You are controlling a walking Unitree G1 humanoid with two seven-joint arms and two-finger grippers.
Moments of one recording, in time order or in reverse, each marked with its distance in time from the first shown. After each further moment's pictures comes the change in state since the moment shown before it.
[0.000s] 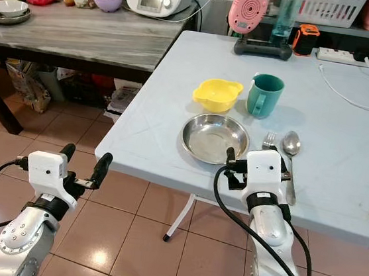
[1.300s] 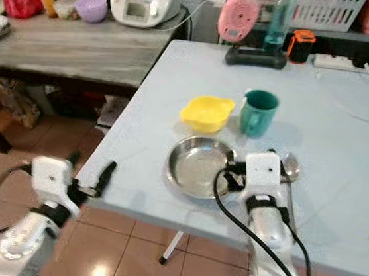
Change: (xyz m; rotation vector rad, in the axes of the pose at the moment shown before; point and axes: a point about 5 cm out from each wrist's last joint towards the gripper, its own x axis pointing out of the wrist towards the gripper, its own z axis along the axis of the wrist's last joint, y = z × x) left arm -0.004 -0.014 -0.008 -0.035 0.042 -0.086; right arm -0.002 -0.003 -0.005 0.003 0.029 -0.018
